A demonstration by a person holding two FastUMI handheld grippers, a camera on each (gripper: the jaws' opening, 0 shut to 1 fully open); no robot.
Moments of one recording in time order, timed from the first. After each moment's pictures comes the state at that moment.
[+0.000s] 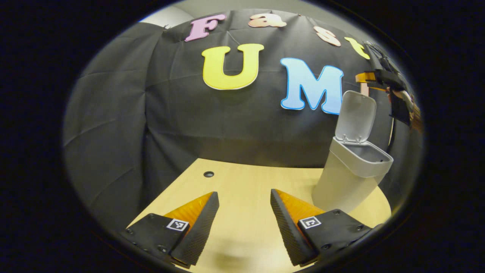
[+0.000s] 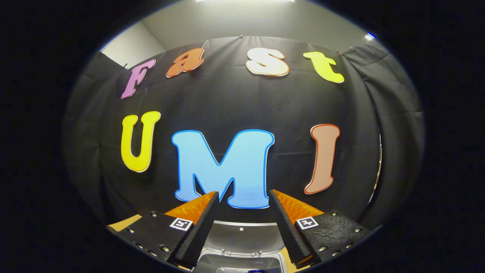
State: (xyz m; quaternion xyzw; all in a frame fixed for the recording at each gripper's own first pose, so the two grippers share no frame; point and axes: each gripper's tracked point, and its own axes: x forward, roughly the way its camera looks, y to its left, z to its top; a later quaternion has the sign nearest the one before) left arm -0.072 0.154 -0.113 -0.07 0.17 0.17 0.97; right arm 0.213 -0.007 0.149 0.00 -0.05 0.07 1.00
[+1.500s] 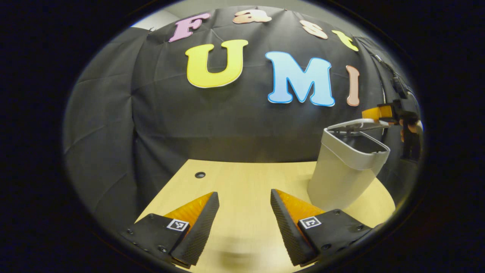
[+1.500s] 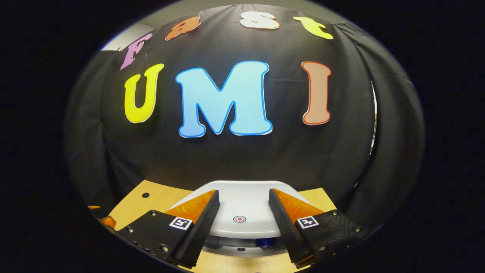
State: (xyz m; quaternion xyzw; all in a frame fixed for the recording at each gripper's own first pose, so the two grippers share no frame) left arm -0.049 0.130 -0.123 -0.04 0.19 0.12 0.97; right arm 0.134 -0.008 -0.026 0.01 0.13 0.08 0.99
